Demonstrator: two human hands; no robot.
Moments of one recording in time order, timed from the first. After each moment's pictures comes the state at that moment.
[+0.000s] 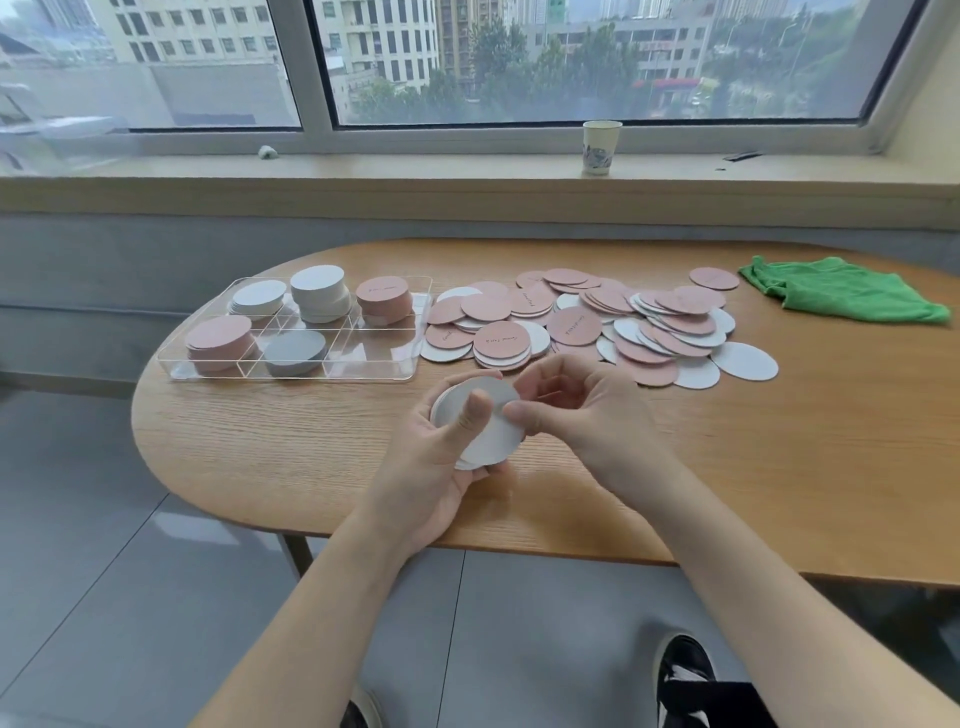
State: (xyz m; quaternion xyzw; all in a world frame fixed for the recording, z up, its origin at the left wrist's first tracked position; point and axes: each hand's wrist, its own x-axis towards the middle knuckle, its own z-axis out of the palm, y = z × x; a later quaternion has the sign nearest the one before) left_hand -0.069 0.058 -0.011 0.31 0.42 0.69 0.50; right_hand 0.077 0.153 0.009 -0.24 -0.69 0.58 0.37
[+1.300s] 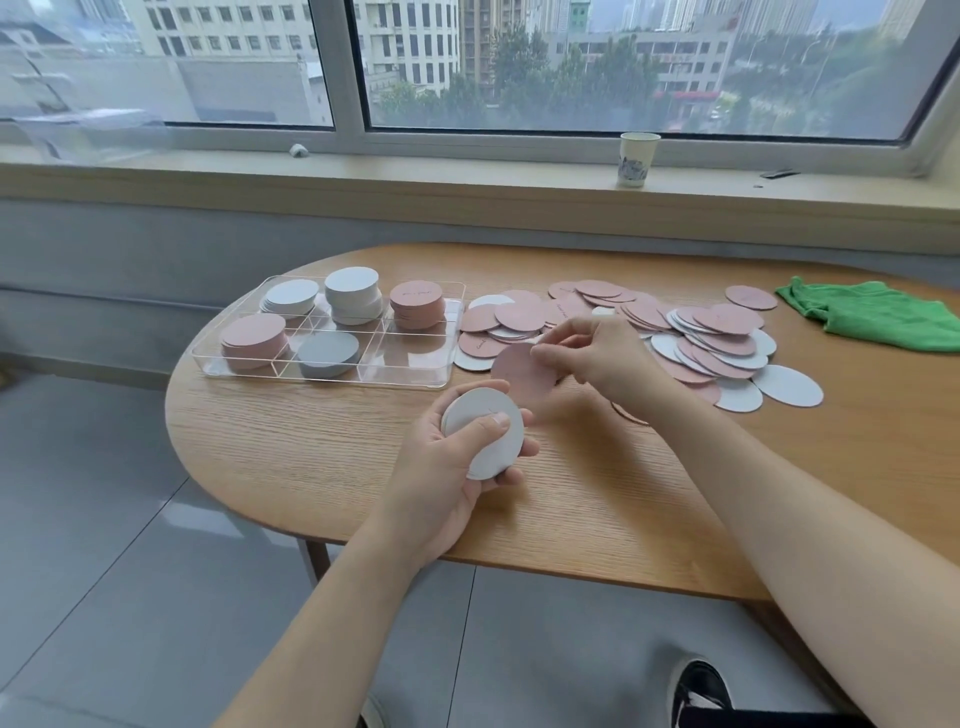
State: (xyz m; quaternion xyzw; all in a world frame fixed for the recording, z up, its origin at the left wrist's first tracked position) left_hand -0.093 0.049 -0.012 0.28 0.44 0.70 0.50; right_hand 0.017 0.246 0.008 -0.36 -0.78 0.43 0.29
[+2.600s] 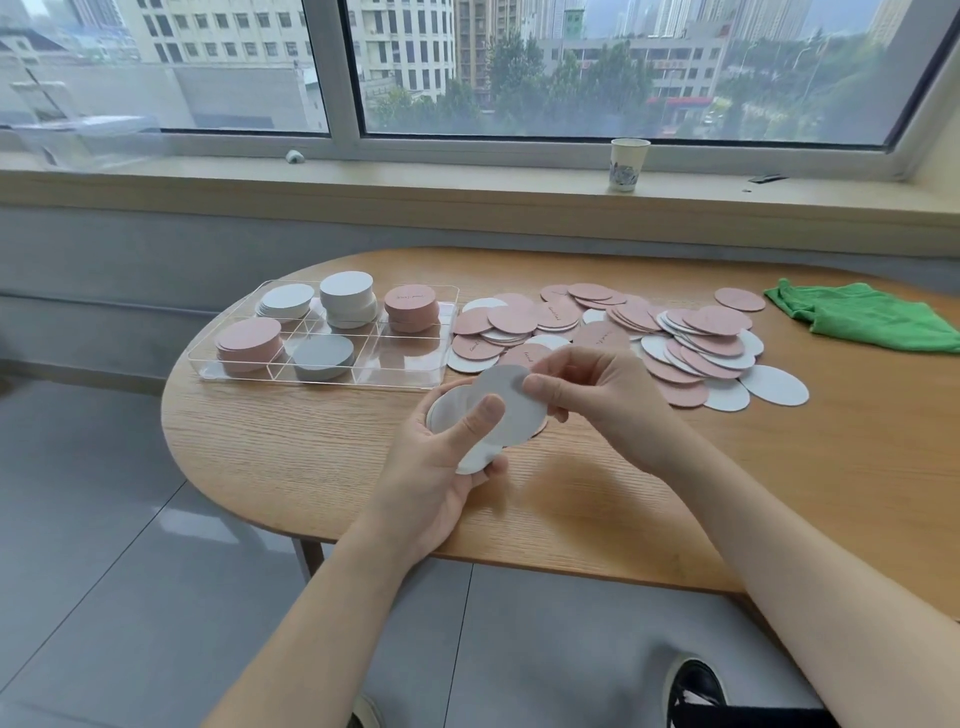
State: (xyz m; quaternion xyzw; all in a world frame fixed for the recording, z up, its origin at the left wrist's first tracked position) left_hand -0.091 0.049 -0.006 0.25 0.41 0.72 0.50; right_hand 0.050 0.190 0.013 -0.19 -0.72 0.59 0.32
